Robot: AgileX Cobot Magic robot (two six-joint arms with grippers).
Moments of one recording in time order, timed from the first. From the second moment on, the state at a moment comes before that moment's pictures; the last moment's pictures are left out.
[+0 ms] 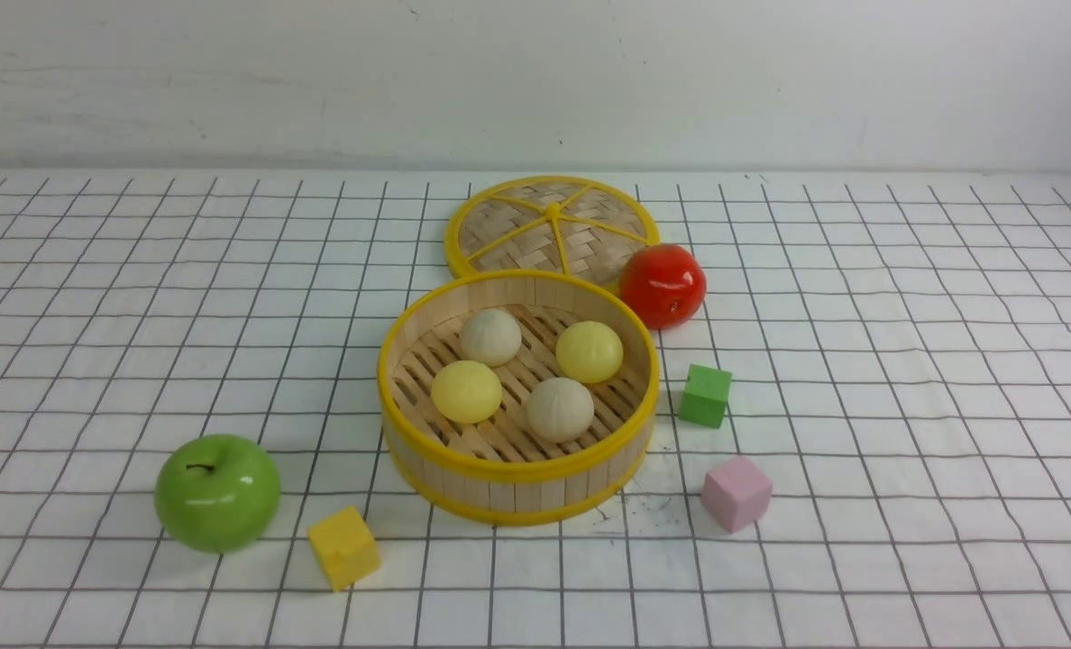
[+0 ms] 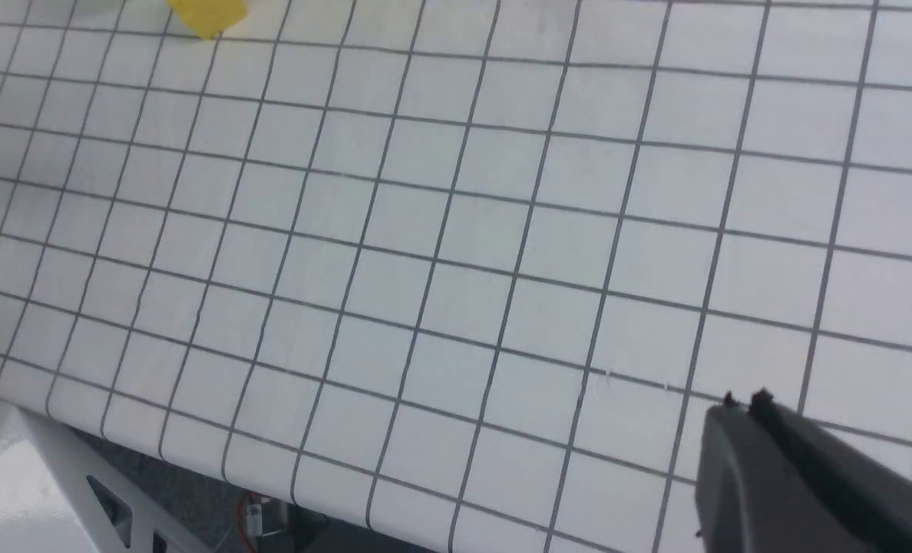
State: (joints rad) right arm 0.34 0.57 -0.78 0.28 1.19 0.16; left arm -0.06 -0.01 0.03 -0.02 0.38 -0.21
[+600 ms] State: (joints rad) right arm 0.04 0.30 -0.75 -0.02 1.01 -0.04; left arm -0.06 -0.01 0.03 -0.02 0.38 -0.21
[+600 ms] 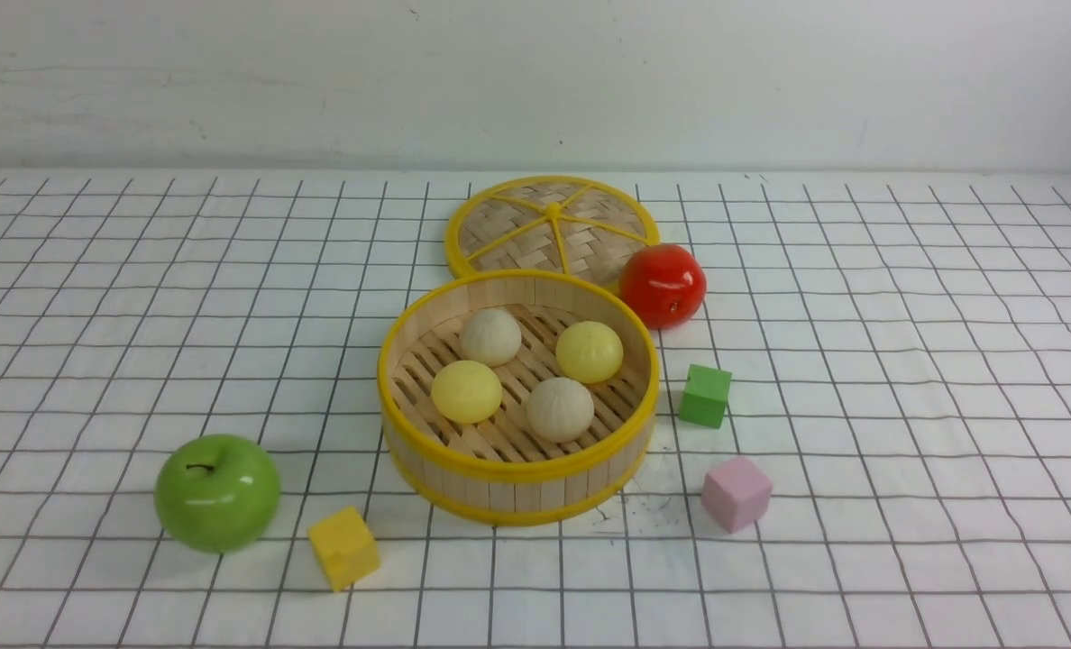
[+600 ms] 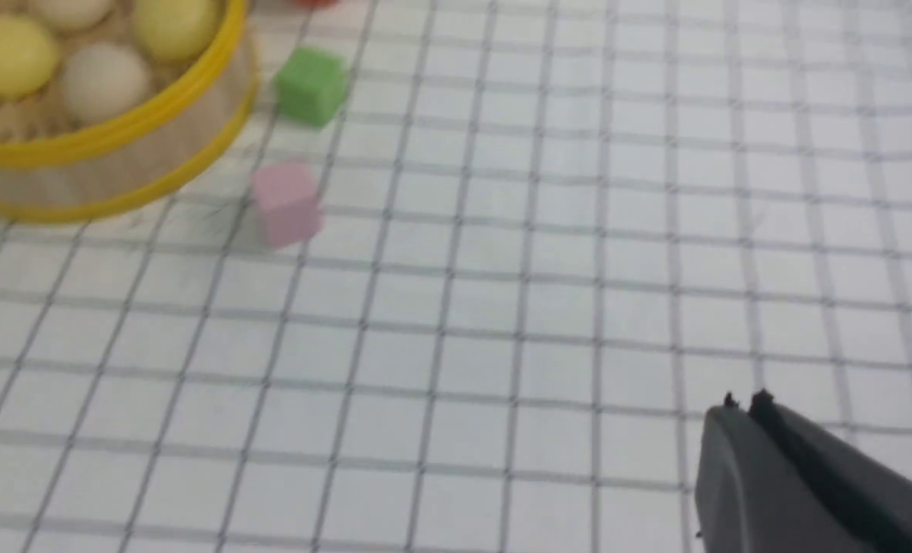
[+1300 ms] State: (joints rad) right arm -0.10 -0.01 -0.02 -0.06 0.42 -0.05; left arm -0.06 -0.01 0.03 -0.02 0.38 -0.21
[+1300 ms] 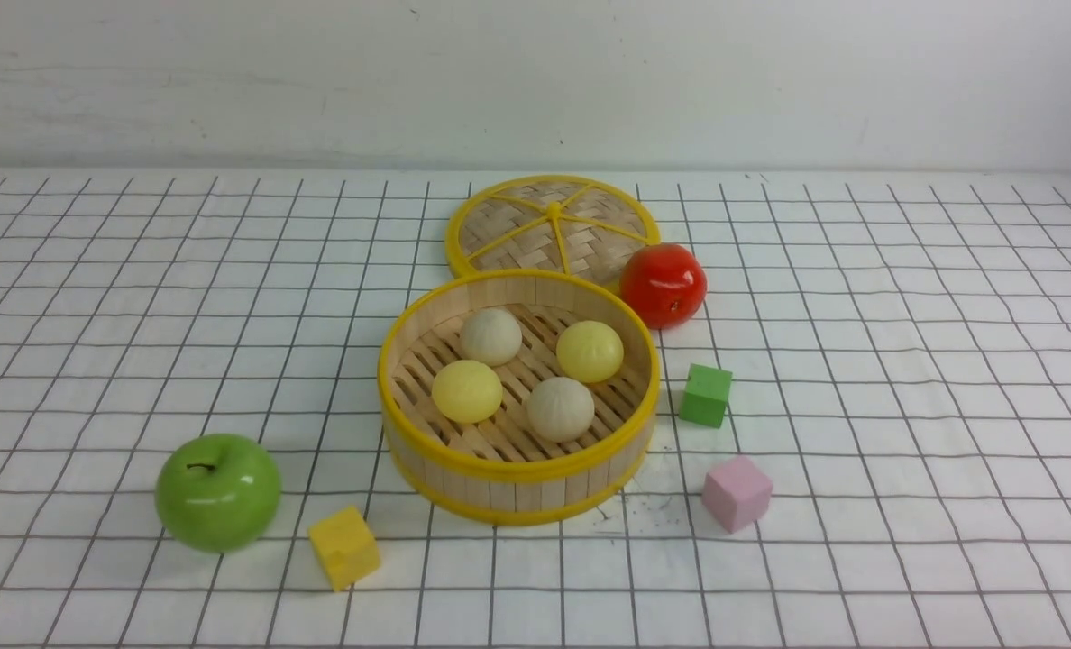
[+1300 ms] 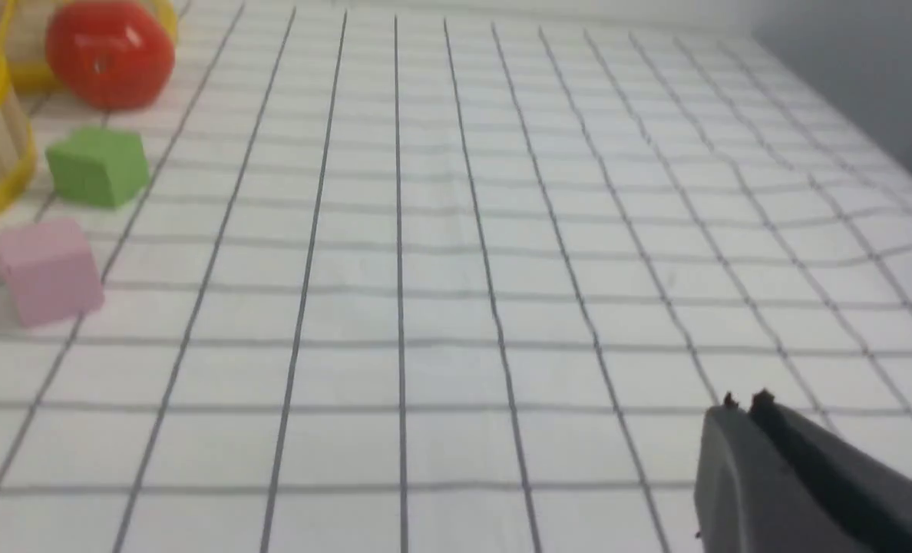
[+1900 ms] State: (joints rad) right arm -0.10 -0.01 0.01 -0.05 0.41 -0.05; left arm -0.06 -0.01 0.03 -0.02 0.38 -0.21
